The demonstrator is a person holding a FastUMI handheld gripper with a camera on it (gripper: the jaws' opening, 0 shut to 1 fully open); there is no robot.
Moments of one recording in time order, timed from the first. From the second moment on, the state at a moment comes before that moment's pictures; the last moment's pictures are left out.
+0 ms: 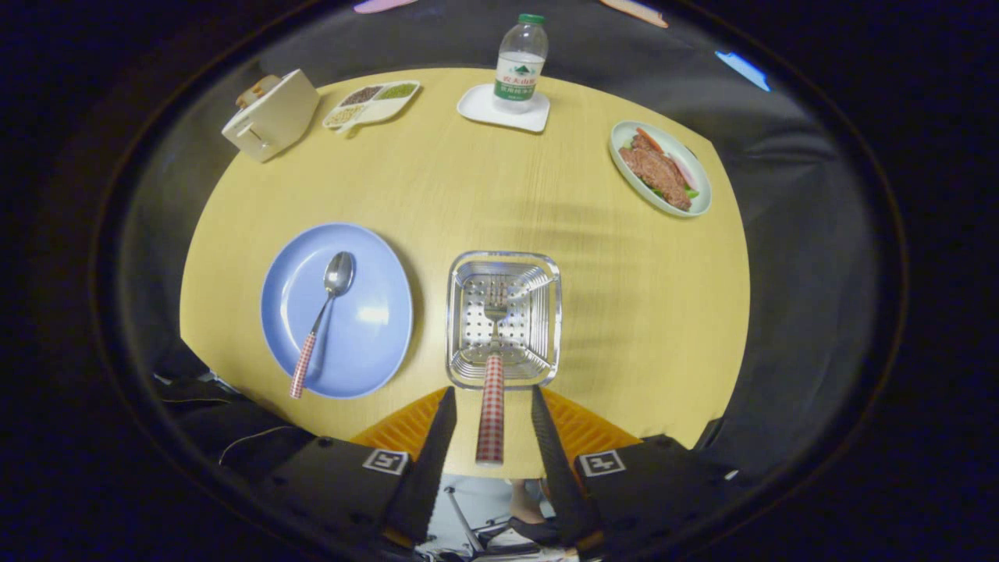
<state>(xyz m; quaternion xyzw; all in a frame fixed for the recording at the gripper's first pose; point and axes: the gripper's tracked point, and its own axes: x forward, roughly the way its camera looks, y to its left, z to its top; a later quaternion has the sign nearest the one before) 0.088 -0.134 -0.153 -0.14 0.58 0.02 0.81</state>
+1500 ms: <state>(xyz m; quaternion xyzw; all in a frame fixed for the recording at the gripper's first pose) 0.049 0.052 -0.218 0.04 0.23 -0.06 0.97</state>
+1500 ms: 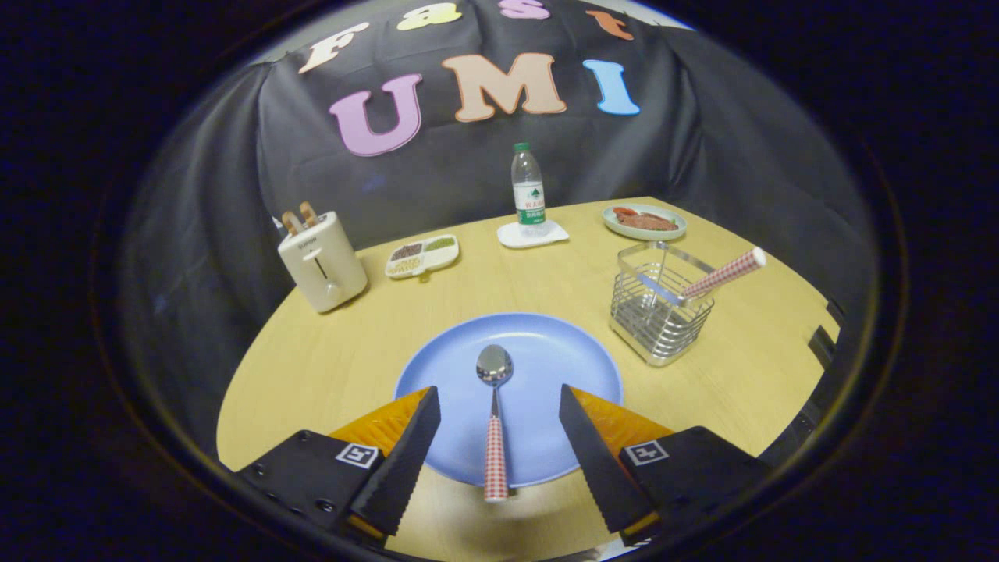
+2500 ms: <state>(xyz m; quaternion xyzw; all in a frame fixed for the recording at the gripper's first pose) 0.039 0.045 -0.265 -0.01 0.31 -0.06 0.95</state>
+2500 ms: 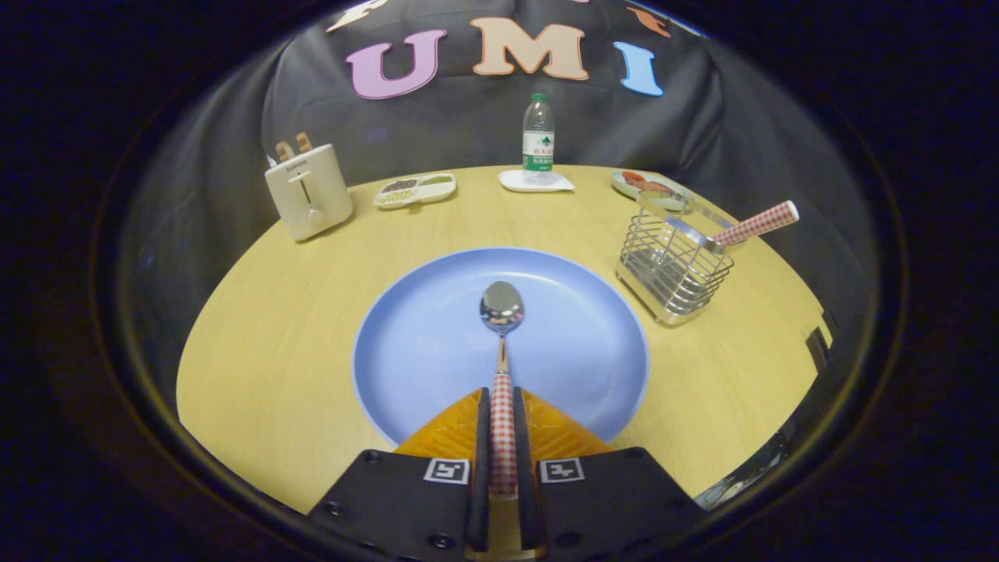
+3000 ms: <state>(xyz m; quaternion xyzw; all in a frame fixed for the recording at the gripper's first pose) 0.036 0.055 -0.262 -0.01 0.32 -0.01 0.95</state>
